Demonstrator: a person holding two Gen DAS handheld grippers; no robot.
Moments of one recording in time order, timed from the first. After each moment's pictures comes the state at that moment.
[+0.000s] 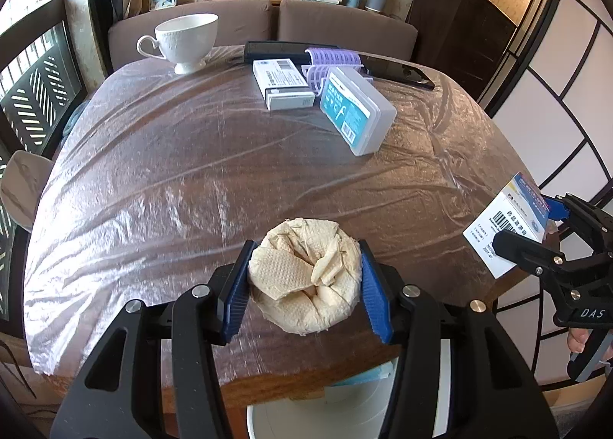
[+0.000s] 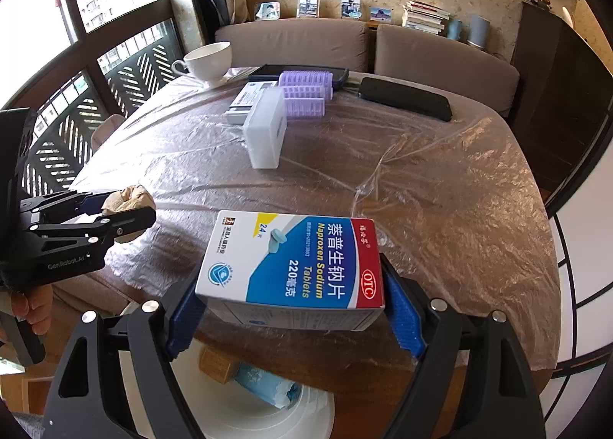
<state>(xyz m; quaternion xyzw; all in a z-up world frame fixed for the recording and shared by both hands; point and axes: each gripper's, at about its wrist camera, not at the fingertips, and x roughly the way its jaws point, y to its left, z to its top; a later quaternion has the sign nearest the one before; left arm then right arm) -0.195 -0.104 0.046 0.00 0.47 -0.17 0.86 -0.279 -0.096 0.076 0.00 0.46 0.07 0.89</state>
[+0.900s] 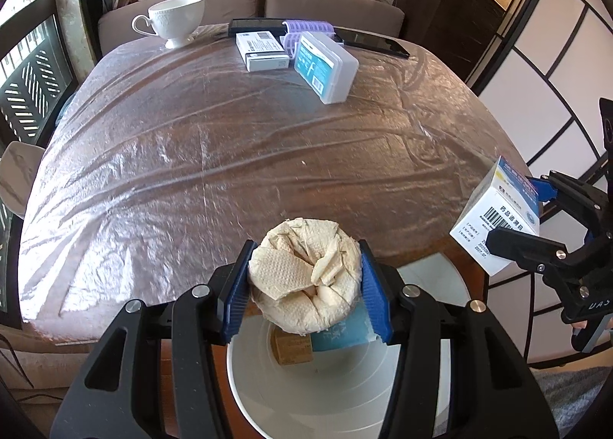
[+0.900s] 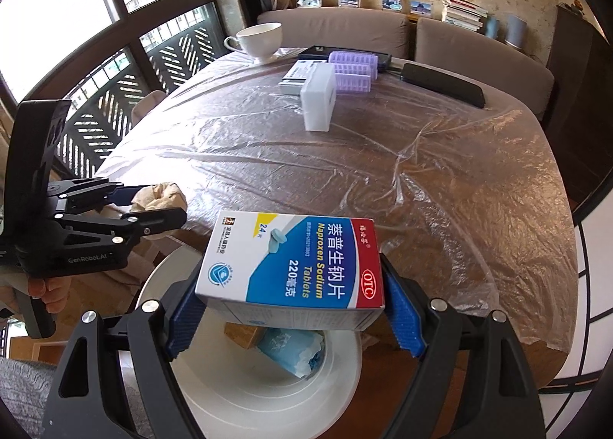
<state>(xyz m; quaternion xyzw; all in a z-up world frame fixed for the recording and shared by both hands) -0.243 -0.108 0.047 0.01 0.50 -0.19 0.85 -0.324 -0.088 0.080 -0.01 0.48 0.15 0.87</state>
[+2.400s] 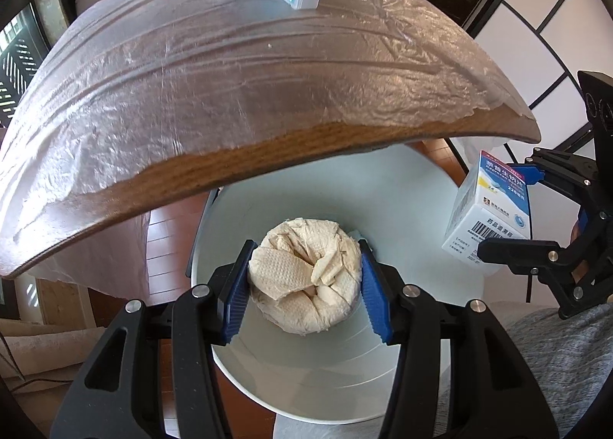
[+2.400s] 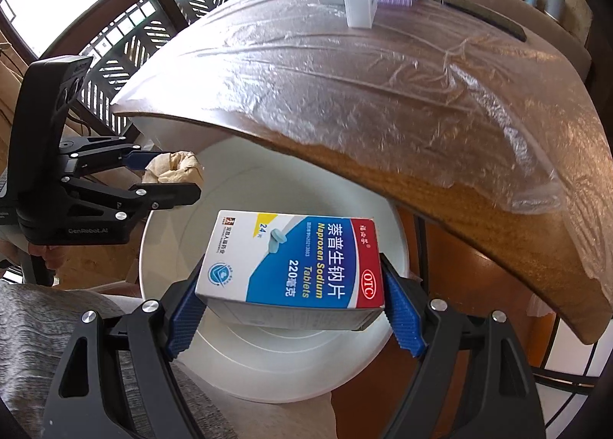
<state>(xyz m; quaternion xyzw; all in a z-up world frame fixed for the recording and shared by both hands) -0.286 -0.115 0.004 0.03 0.55 -0.21 0.81 -0.358 -0.087 0.017 -0.02 0.56 0.20 0.80</state>
